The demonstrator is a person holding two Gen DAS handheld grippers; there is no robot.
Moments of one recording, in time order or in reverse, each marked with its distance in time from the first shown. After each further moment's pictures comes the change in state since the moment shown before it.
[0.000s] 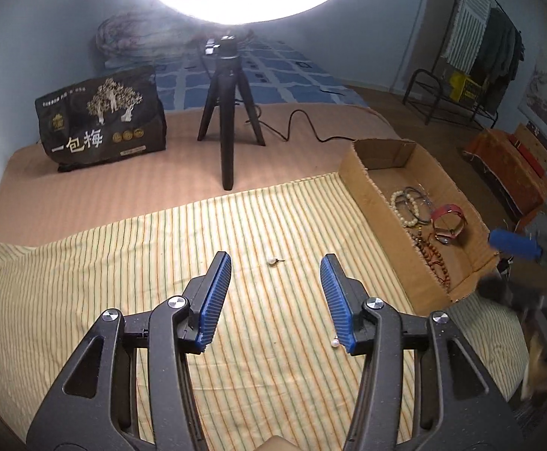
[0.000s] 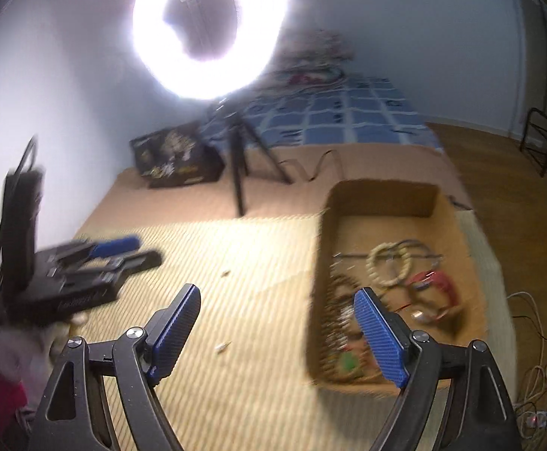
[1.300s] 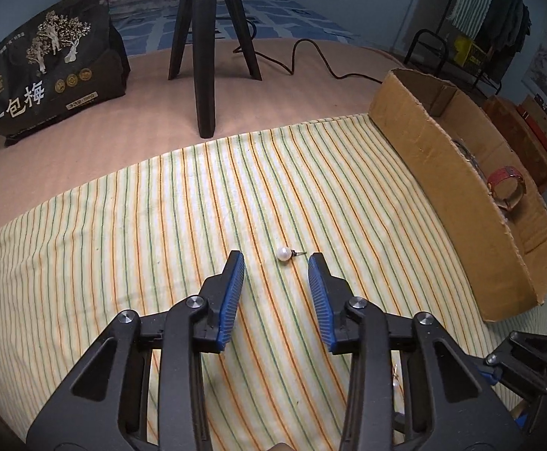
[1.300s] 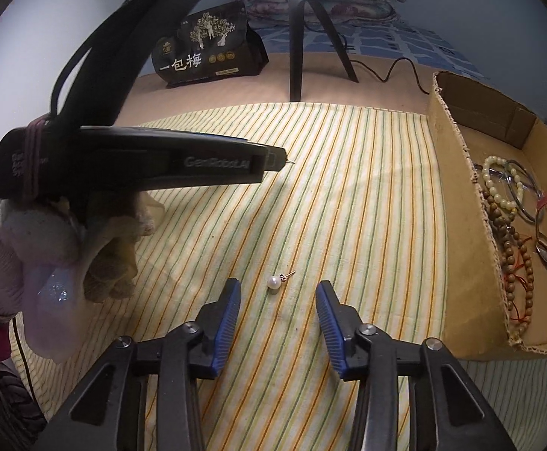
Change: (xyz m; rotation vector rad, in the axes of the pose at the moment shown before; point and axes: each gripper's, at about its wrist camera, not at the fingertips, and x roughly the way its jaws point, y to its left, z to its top) left arm 0.118 0.006 -0.009 0.036 0.153 -0.019; right arm 0.112 0.044 -0.063 -0.074 0.218 0.036
